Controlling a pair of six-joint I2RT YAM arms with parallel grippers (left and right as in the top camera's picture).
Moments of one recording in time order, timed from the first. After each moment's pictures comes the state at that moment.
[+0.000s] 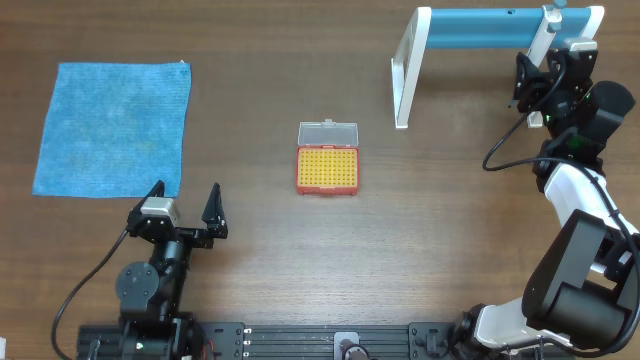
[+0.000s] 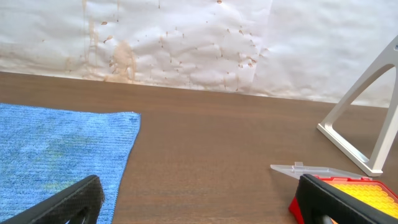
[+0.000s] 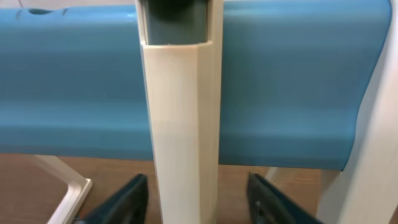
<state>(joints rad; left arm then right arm) -0.01 0.01 0.01 -0.07 0.09 -0.15 -0.44 1.68 0.88 0.58 -0.54 -0.07</state>
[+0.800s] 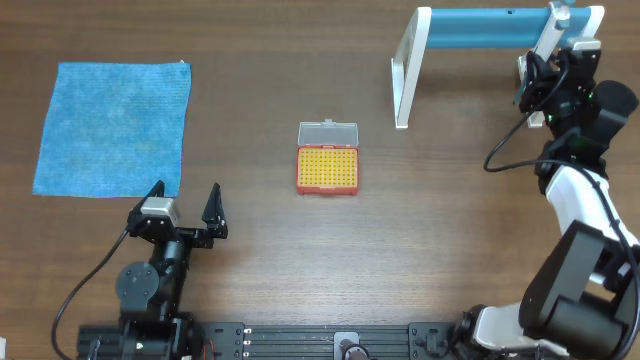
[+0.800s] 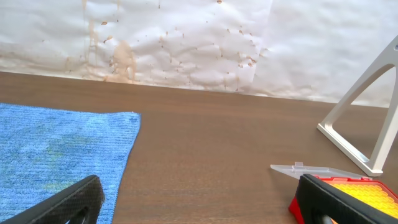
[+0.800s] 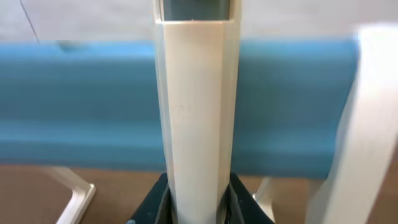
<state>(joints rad) -0.01 0.01 0.01 -0.07 0.09 -0.15 -0.44 1.61 0.88 0.54 -0.53 -0.07</state>
